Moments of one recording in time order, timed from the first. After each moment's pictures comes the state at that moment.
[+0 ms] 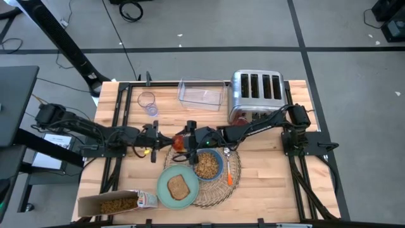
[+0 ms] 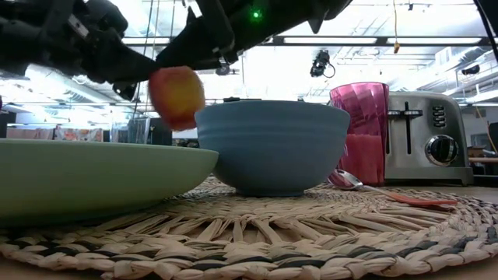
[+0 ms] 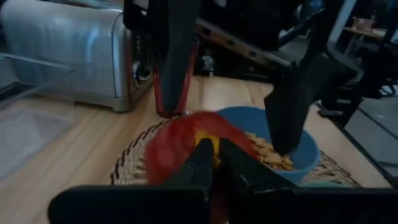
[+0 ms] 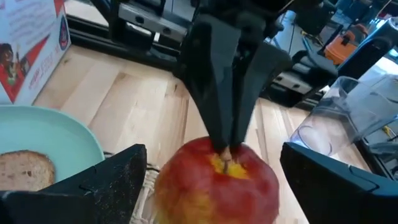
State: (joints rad) left arm -0.20 0.93 0.16 0.65 -0.24 -0.17; right arm 0.13 1.96 1.37 0.20 0.20 -0.24
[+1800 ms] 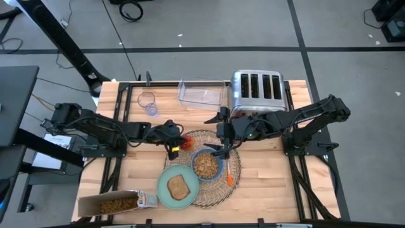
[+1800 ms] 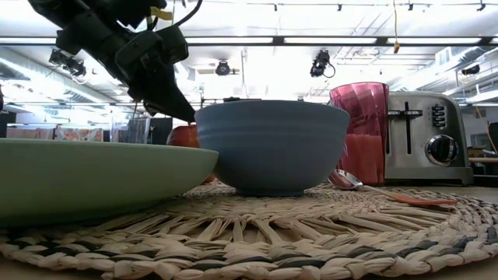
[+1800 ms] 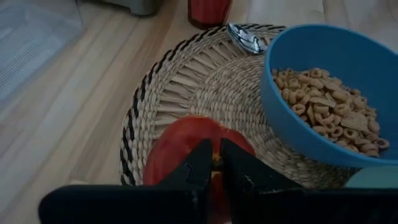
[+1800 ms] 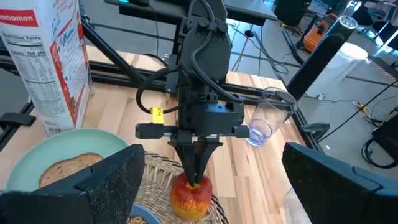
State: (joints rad) left arm -0.09 1.32 0.58 0.10 -0.19 -0.27; right arm 0.26 1.47 1.37 -0.32 0.37 -0.09
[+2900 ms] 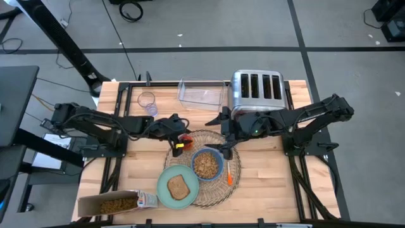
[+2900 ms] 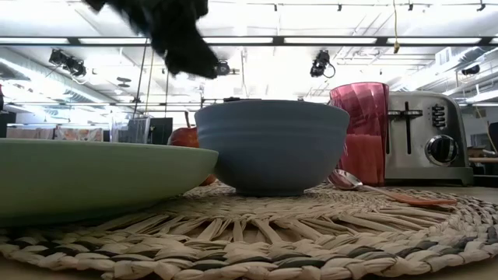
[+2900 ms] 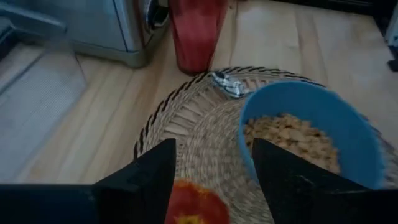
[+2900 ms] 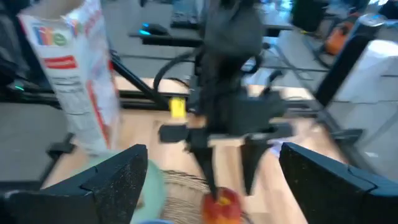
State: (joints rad) left arm -0.08 1.31 0.82 -0.09 -0.17 -0.20; right arm 0.25 1.42 1.33 -0.25 0.28 0.00
